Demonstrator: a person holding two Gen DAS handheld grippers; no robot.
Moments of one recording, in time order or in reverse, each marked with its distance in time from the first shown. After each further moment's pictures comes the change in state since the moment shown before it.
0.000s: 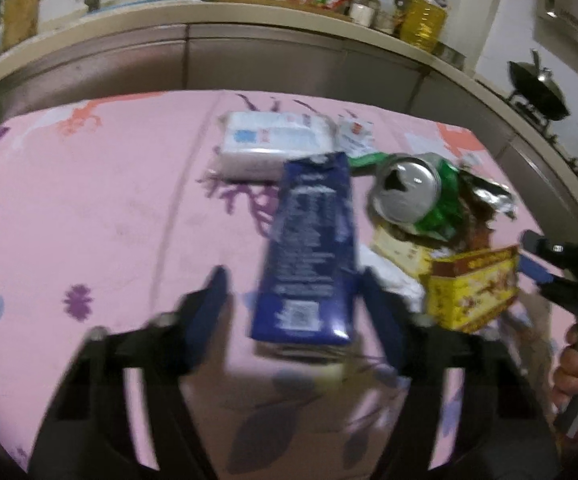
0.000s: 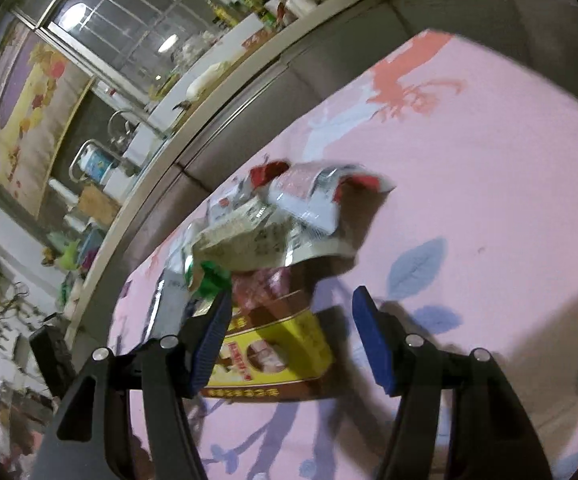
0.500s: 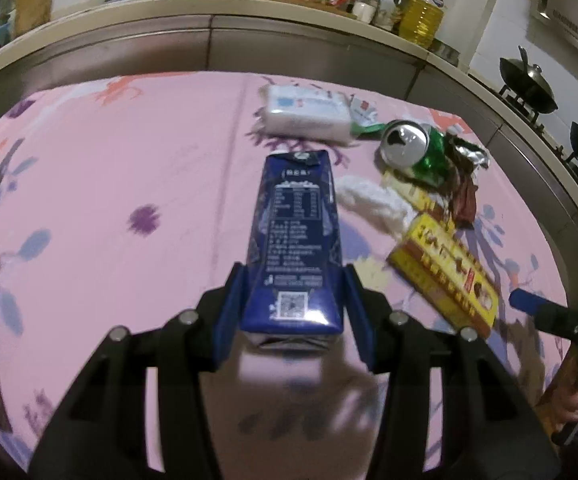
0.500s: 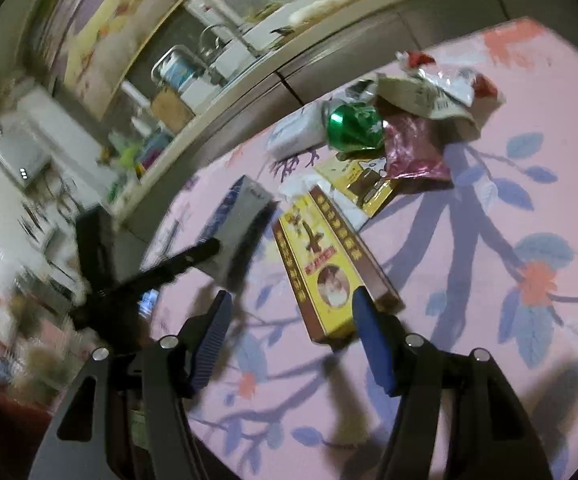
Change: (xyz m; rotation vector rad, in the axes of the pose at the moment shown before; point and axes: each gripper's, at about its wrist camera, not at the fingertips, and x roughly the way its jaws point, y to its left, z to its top) left arm -0.061 0.036 -0.054 -0.021 0.020 0.006; right arm -0.043 0.070 -0.110 -0.300 0.156 0.120
